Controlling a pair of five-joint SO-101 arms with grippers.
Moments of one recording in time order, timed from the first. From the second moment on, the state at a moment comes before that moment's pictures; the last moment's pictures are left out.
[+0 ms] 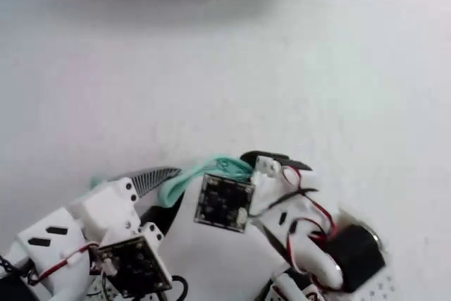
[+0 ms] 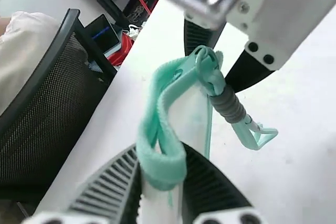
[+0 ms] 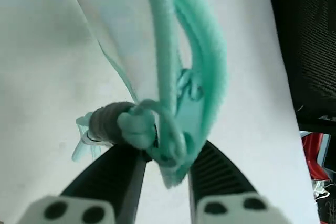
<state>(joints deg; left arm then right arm) 37.4 -84.3 34.9 86.0 -35.6 -39.8 -71.4 35.1 83.0 52.5</state>
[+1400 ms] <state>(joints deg) 33.0 -83.1 52.3 69.0 -23.9 -44.7 -80.1 45.2 68.4 38.5</state>
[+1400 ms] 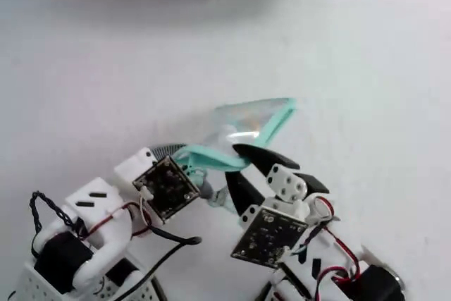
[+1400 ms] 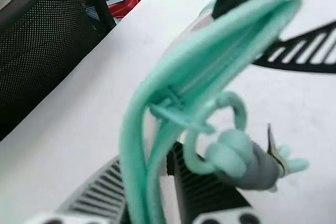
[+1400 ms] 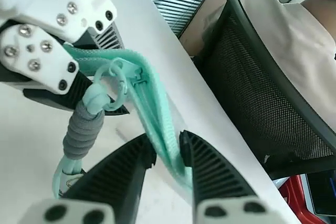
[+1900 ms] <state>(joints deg) 34.8 -83.1 49.5 71.1 -23.6 -44.6 -80.0 49.1 66.4 44.7</state>
